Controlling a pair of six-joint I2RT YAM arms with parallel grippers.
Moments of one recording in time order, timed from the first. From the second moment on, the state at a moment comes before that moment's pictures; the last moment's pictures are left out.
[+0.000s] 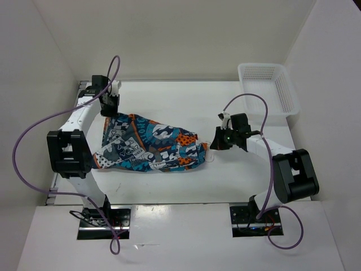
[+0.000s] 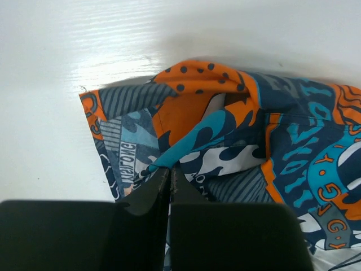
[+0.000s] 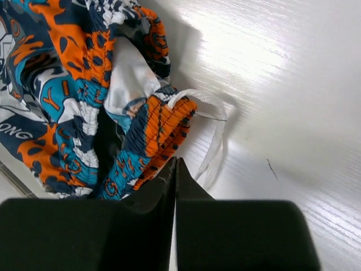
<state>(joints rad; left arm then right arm) 0.03 1.79 1.51 -0.72 0.09 0.07 0.23 1.47 0.74 -0.17 -0.48 0.20</state>
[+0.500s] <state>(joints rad) 0.04 1.89 1.53 -0.72 0.09 0.07 0.36 1.51 0.89 -0.15 -0.56 0.15</state>
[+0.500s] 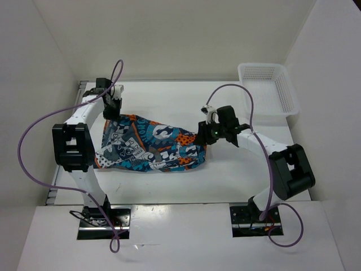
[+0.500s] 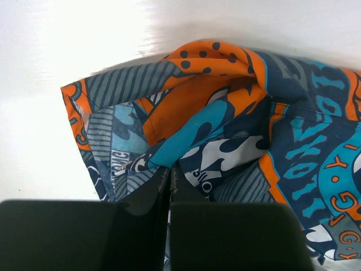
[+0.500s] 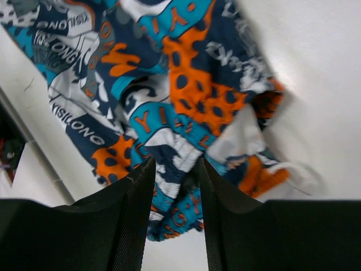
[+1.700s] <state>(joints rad) 0.18 2.04 1.73 -0.73 -0.04 0.07 0.45 1.66 0.89 -0.13 -0.54 0.14</state>
